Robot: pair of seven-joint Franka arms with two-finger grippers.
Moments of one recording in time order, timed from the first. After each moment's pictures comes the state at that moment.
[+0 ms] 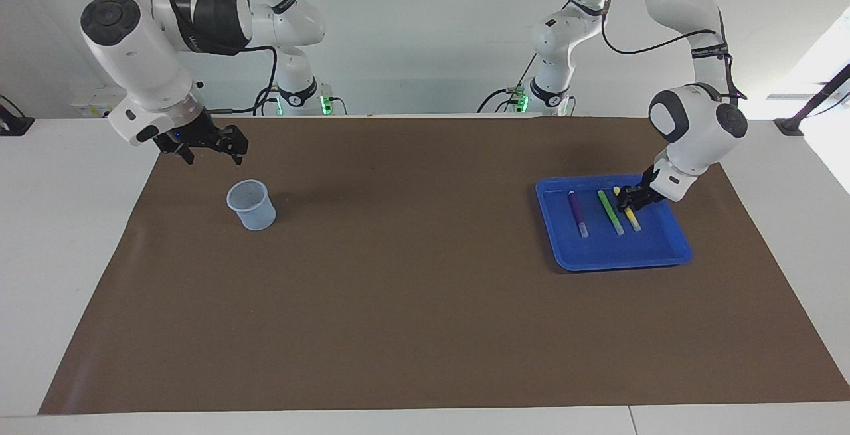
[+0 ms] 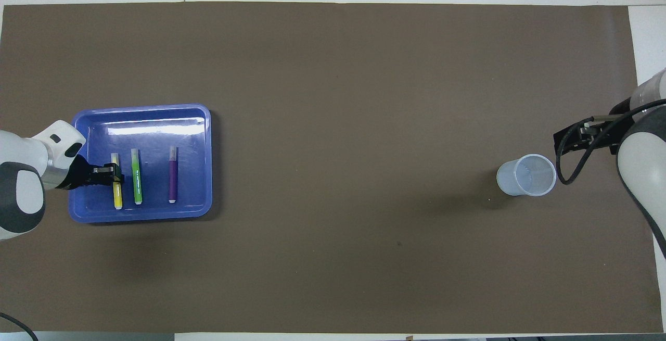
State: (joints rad) left arm 0.50 0.10 -0.36 -2.28 -0.08 2.27 0.14; right arm -0.01 0.00 -0.03 -1.77 -0.05 1.62 -0.03
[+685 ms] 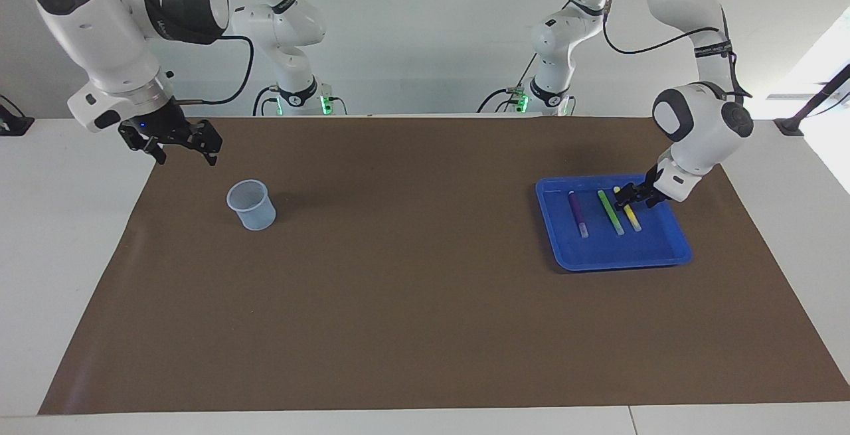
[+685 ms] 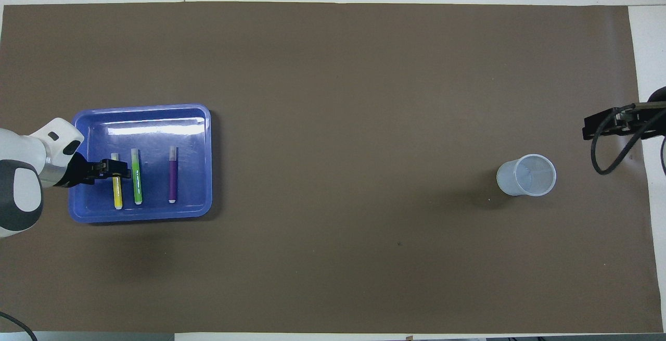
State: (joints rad) left arm 0.50 0.10 -0.36 -2.21 -0.08 2.20 0.14; right arm -0.01 0.00 -0.09 -1.71 -0.05 1.67 -0.05
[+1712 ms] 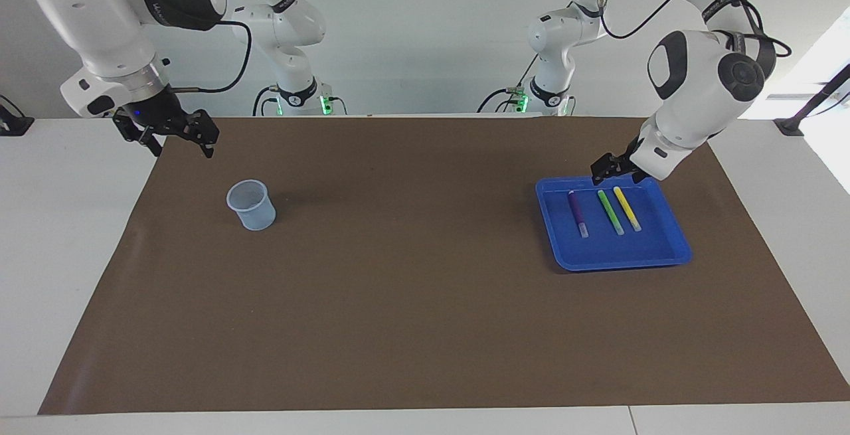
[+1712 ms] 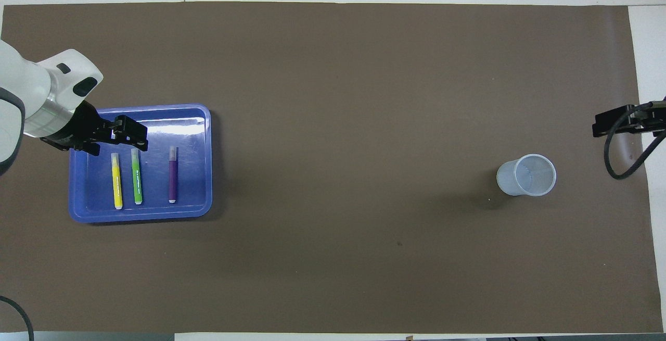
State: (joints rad) left arm 0.25 0.07 -0.37 -1.76 -0.05 1.64 -0.10; right arm -0.01 -0.03 -0.08 -1.71 -0.05 1.65 -0.05
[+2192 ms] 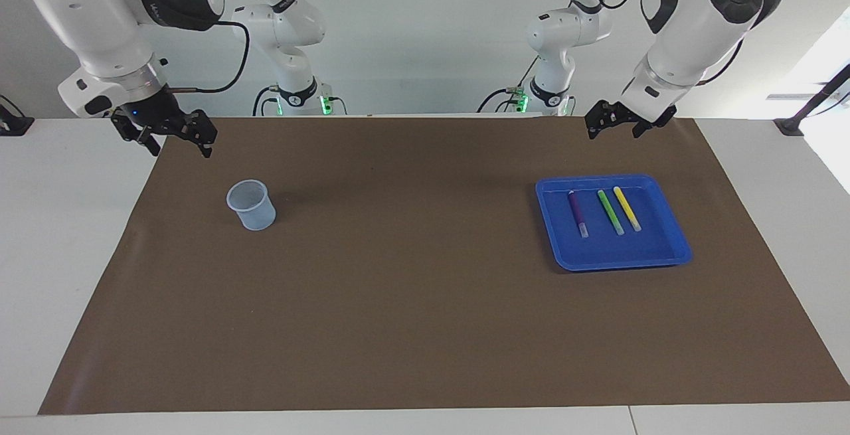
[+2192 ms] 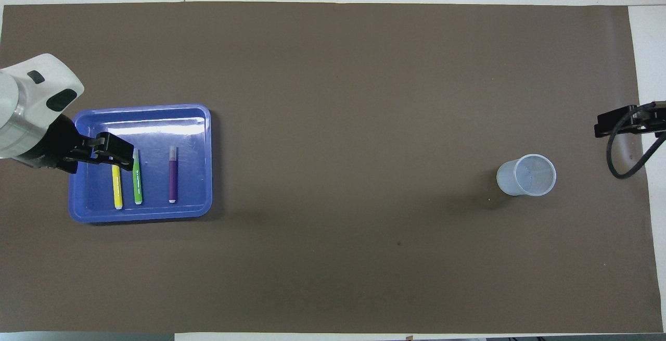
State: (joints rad) left arm 0.11 -0.07 -0.29 -1.73 -0.04 1.46 -0.11; right arm -0.01 -0.03 -0.09 -1.71 -0.05 1.65 -0.05
